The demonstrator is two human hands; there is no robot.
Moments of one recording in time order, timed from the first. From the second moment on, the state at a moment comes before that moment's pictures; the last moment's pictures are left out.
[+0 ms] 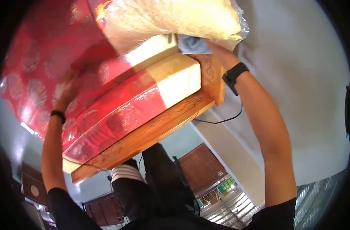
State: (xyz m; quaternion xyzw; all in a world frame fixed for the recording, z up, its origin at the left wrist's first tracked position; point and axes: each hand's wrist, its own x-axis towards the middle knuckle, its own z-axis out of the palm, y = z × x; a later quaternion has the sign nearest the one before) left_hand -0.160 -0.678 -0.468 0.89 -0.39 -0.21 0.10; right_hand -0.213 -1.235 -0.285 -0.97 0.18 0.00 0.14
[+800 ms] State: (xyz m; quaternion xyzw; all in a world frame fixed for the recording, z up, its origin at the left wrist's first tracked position) left_hand -0.107 -0.611 -0.499 0.93 -0.32 -0.01 0.16; right_hand -0.287 -1.193 -0.264 -0.93 0.35 -0.03 -0.03
